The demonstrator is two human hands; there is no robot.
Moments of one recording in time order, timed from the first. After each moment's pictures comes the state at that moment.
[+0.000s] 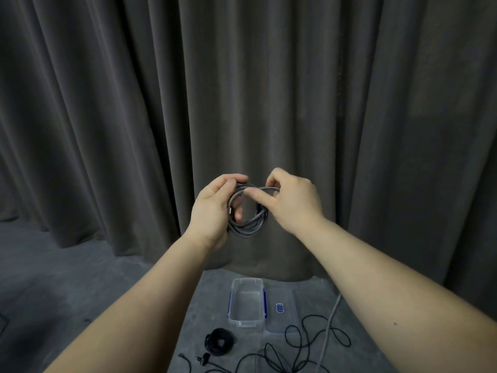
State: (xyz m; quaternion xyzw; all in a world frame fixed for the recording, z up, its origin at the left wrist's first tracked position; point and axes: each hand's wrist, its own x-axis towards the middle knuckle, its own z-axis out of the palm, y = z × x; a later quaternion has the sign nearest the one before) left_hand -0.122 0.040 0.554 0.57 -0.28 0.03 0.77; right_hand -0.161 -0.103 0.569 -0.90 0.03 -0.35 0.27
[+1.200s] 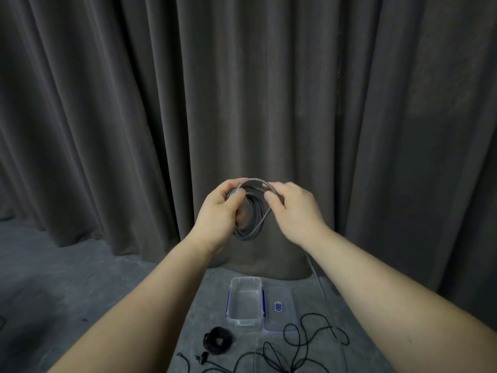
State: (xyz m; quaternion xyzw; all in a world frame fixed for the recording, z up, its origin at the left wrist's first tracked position) left_hand -0.114 0.033 0.541 0.63 -0.28 0.04 0.72; right_hand -0.157 -0.114 0.545 -0.89 -0.02 -0.35 0.29
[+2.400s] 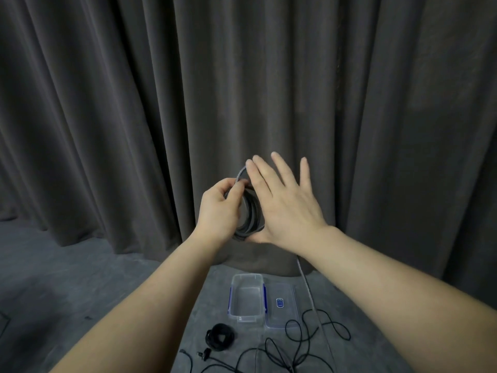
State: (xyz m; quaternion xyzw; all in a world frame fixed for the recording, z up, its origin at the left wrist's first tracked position) left_hand -0.116 0.029 0.542 0.68 -0.25 0.11 0.68; right_hand -0.168 -0.102 0.547 -0.92 -0.06 -0.38 -0.12
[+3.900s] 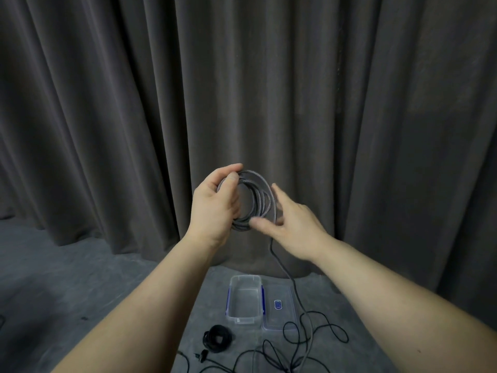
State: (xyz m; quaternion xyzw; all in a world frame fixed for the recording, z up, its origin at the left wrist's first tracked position) left_hand -0.125 0.027 0.552 0.52 -0.26 0.07 0.81; right_hand -0.176 -0.116 0.534 -0.93 0.00 -0.20 0.31
